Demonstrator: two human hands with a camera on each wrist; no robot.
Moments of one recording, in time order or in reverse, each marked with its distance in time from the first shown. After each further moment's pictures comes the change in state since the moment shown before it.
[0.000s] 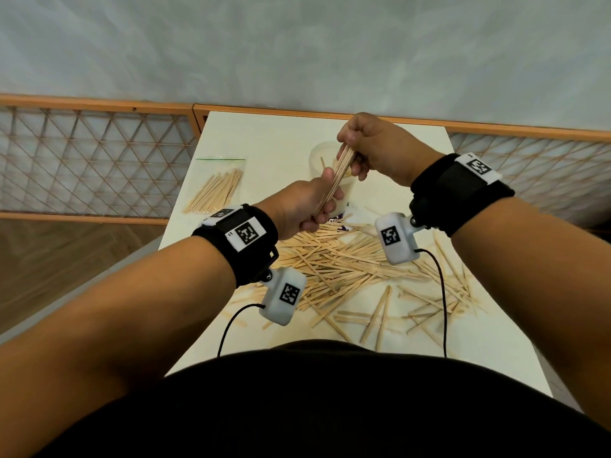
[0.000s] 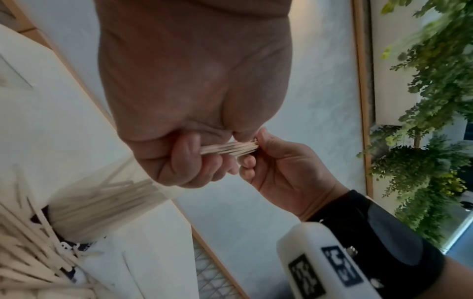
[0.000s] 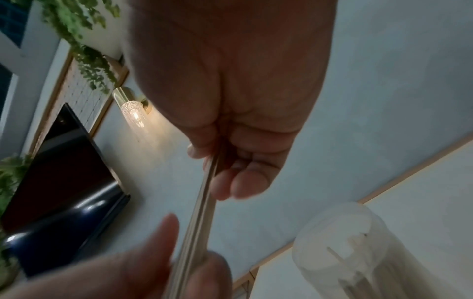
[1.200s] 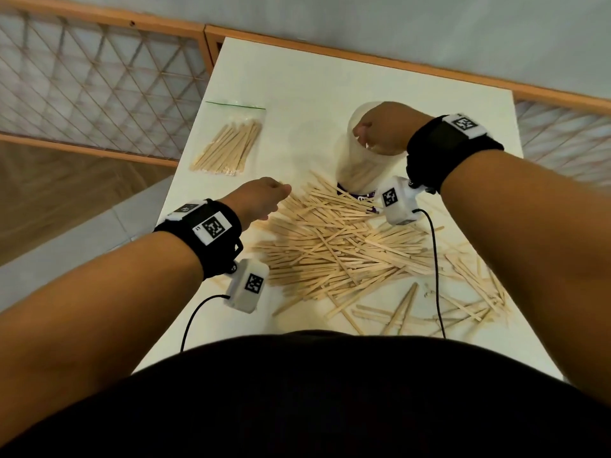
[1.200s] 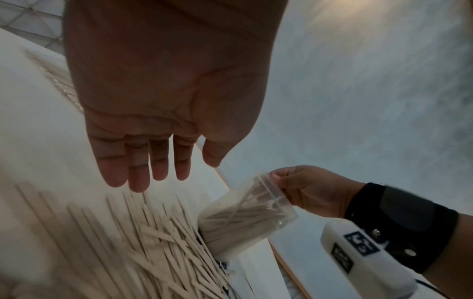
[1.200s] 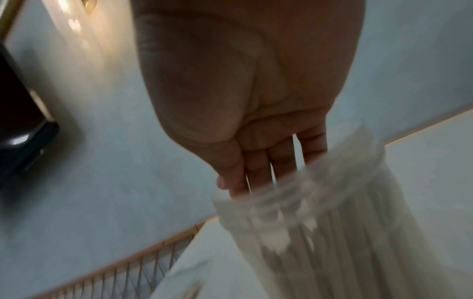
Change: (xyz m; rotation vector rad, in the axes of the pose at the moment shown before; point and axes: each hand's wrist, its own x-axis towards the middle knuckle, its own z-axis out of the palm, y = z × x) left_hand 0.038 -0.093 -0.117 0.296 0.300 -0.315; right_hand 0.123 0.060 0.038 -0.899 -0.285 0.177
